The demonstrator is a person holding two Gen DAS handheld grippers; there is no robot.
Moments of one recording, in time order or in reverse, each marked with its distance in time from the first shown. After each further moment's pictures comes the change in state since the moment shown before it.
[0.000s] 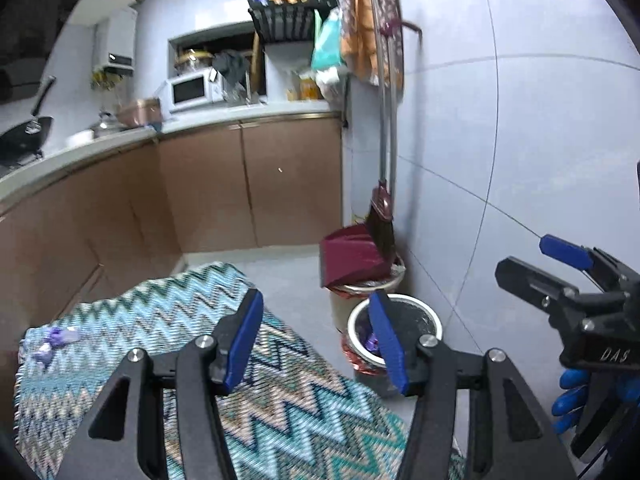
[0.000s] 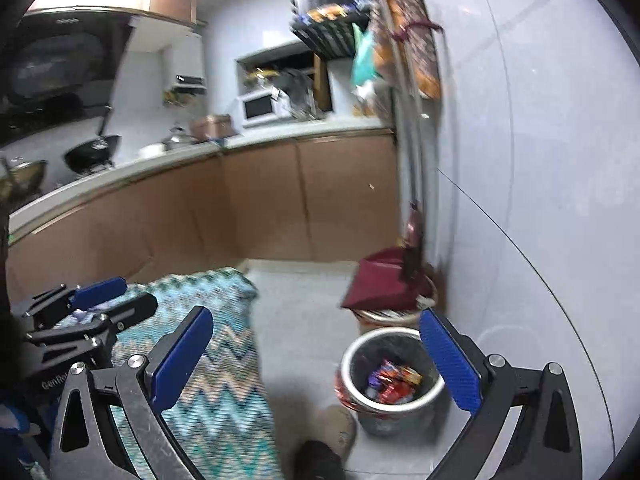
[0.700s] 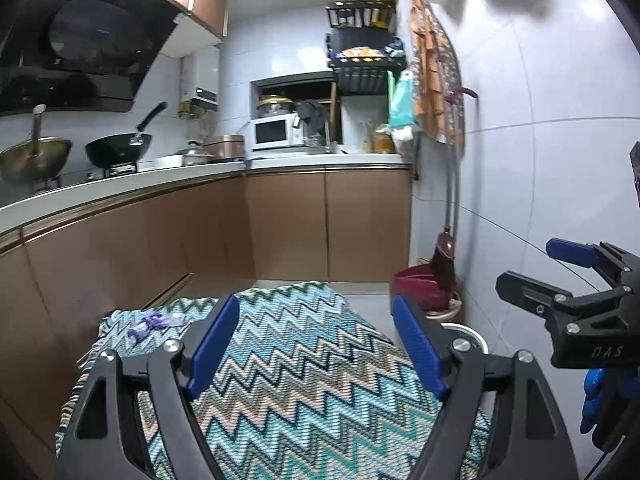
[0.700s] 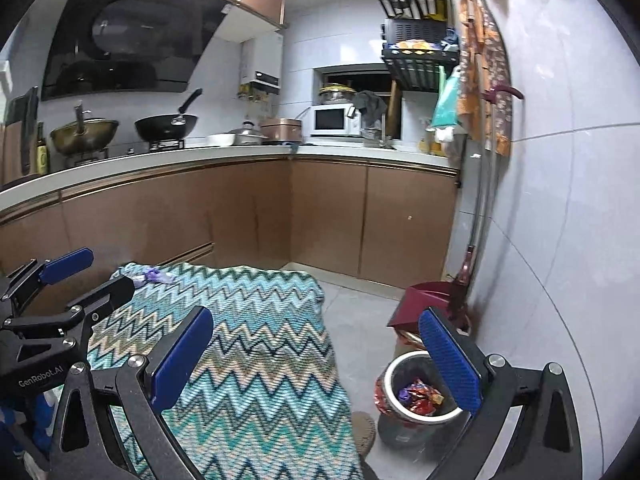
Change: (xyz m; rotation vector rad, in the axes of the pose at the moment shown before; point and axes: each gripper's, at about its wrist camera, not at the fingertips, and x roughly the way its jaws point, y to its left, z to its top) left arm -0.138 0.065 -0.045 -0.093 -0.174 0.230; right arm -0.047 0.115 -0.003 -0.208 -0.025 0.115
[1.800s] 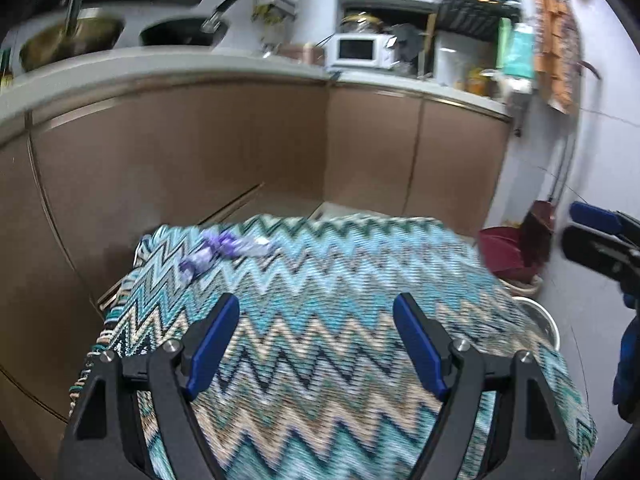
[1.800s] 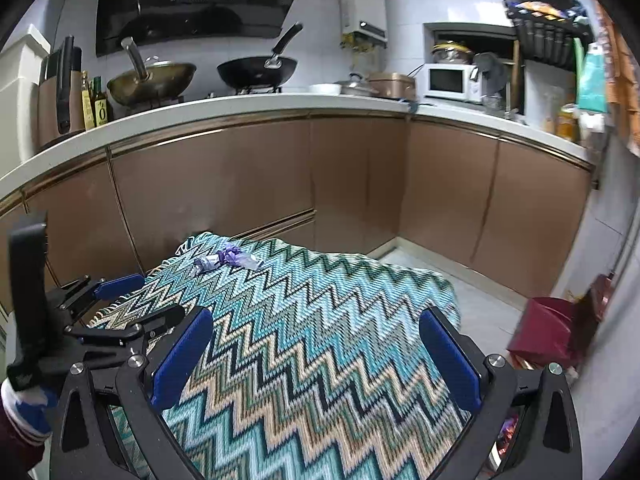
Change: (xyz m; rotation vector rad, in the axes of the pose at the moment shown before) left arm 0.138 0.193 -0.060 -0.199 0.310 0.168; right arm 0.195 0.106 0.035 -0.115 0.169 0.377
